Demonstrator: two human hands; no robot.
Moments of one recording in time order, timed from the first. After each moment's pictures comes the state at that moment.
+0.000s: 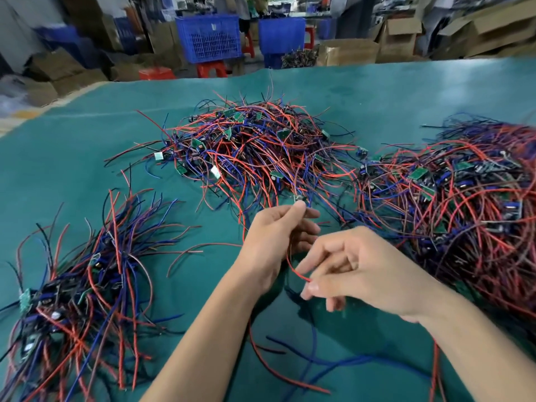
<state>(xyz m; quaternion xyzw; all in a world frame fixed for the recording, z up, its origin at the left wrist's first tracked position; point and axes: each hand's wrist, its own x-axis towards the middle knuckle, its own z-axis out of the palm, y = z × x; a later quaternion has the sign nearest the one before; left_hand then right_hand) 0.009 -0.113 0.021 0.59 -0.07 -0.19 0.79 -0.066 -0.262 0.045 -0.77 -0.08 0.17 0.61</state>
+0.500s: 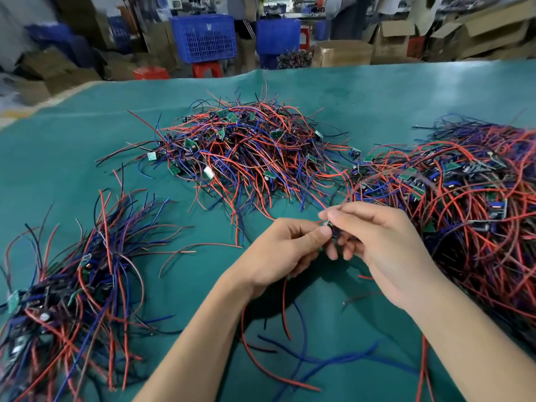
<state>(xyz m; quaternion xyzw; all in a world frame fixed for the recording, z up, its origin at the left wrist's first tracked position) -0.001 -0.110 0.022 0.69 -0.29 -0.22 0.62 -0.048 -0.274 0.034 -0.67 0.06 -0.08 0.73</state>
